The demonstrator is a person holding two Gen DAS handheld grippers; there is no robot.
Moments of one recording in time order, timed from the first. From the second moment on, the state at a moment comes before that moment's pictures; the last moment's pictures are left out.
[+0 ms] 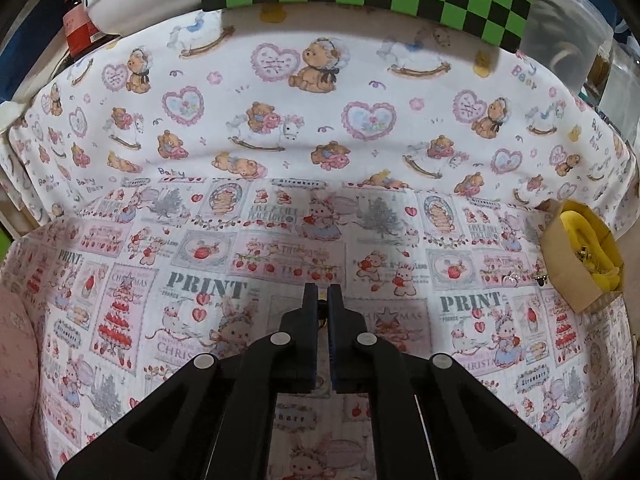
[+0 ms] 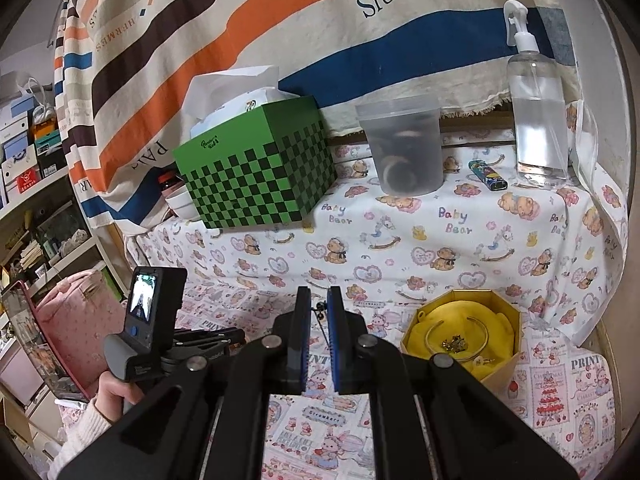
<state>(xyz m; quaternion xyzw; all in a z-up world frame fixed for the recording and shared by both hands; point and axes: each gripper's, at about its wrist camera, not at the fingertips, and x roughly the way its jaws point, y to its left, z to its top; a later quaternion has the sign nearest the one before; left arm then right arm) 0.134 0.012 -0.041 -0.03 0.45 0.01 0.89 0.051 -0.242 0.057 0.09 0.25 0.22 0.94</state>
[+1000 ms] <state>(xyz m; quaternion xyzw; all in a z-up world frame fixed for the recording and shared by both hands) 0.135 0.015 -0.043 -0.05 0.44 -0.01 0.90 0.046 -0.247 0.064 0.10 0.24 0.22 0.94</state>
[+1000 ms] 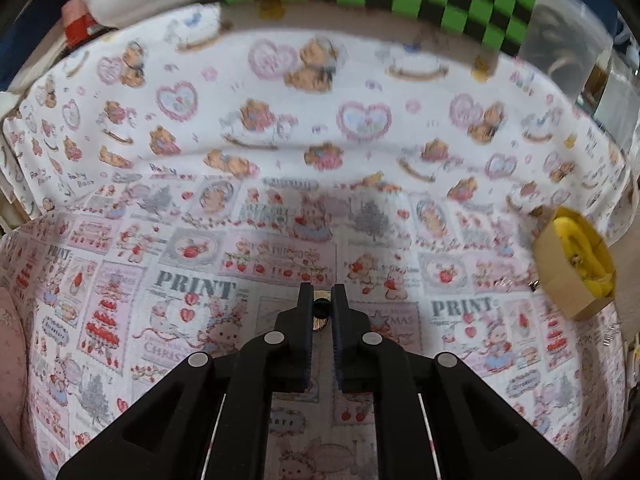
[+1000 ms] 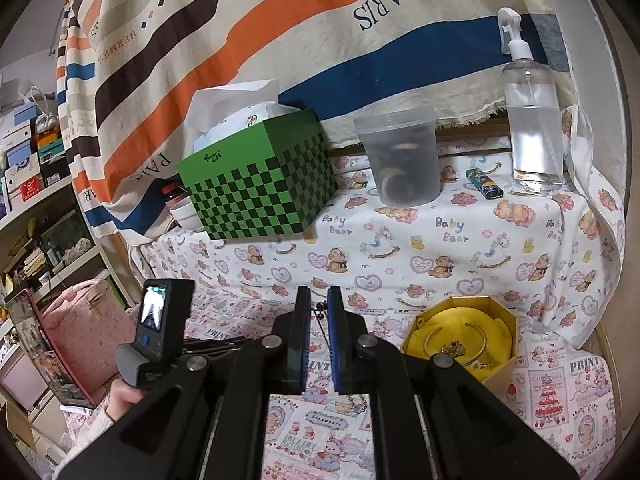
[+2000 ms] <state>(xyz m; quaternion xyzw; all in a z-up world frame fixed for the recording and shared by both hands) 0.117 -0.112 0.073 -0.05 0.34 -0.19 0.92 0.087 -0.344 0.046 0.22 0.23 0.12 0.94</state>
